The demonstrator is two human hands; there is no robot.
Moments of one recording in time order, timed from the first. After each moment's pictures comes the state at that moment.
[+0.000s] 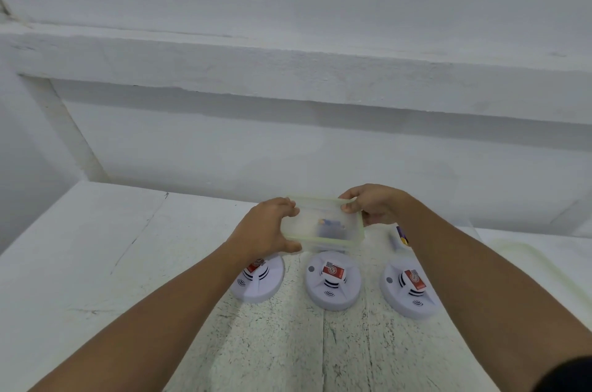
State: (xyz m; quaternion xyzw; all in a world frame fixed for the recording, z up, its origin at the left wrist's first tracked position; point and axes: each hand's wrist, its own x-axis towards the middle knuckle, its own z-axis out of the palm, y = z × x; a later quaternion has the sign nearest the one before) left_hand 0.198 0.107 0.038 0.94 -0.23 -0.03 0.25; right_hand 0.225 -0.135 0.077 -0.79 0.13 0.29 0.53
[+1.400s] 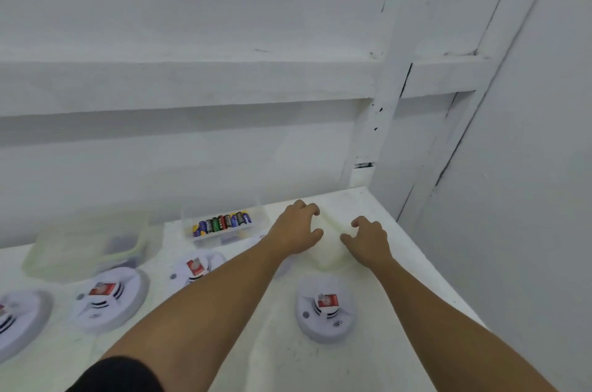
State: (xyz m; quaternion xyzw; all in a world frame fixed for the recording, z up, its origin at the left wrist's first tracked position) left_hand 0.085 -0.299 0.035 0.88 -0.40 -0.09 0.23; right_hand -0.016 -0.441 0.014 -0.89 0.37 -0.06 0.25
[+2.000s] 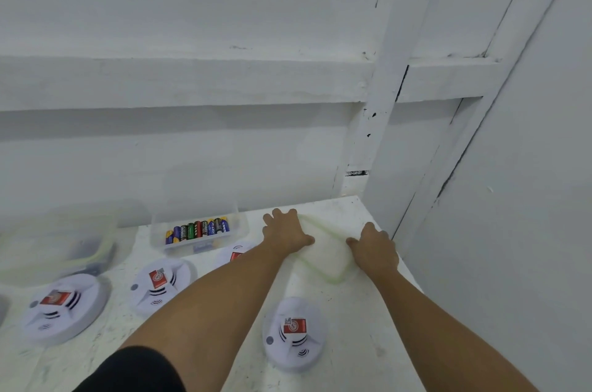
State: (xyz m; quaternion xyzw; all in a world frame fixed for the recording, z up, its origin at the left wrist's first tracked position) left_hand 0.093 -0.363 0.025 0.95 -0.19 -0.17 0.19; right_hand -0.010 -0.500 0.012 -0.89 0.41 -0.03 0.18
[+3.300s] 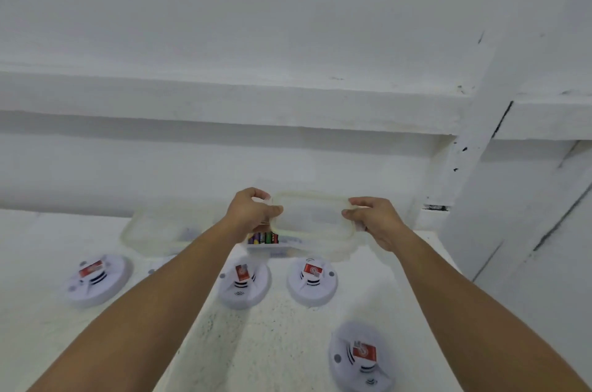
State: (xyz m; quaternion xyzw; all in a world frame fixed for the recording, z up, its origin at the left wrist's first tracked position) left_hand 0.142 -0.173 0.098 0.76 0.05 -0.14 0.64; right_hand 0.096 -0.421 0.083 -0.72 0.18 -0.03 0.67
